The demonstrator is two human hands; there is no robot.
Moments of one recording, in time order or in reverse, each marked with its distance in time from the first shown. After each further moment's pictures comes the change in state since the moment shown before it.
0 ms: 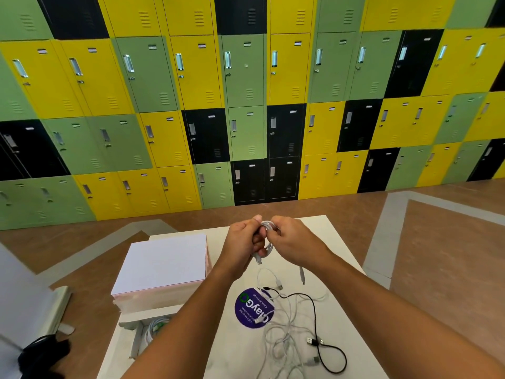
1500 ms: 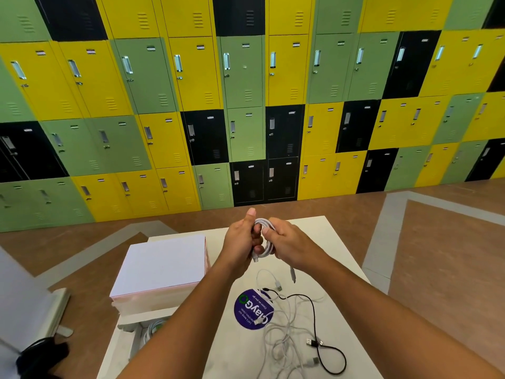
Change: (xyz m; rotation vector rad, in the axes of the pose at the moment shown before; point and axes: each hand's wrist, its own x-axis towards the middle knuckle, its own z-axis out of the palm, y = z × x) left_hand 0.001 0.010 0.008 -0.022 0.114 -0.095; right_hand -0.002 0.003 0.009 0.202 -0.058 0.026
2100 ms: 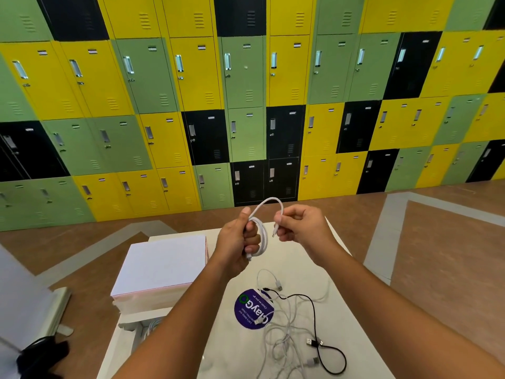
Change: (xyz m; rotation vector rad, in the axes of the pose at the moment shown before) left_hand -0.001 0.004 -0.012 -0.262 -0.096 -0.088; right_hand 0.002 0.005 -0.024 0.581 0.254 0.081
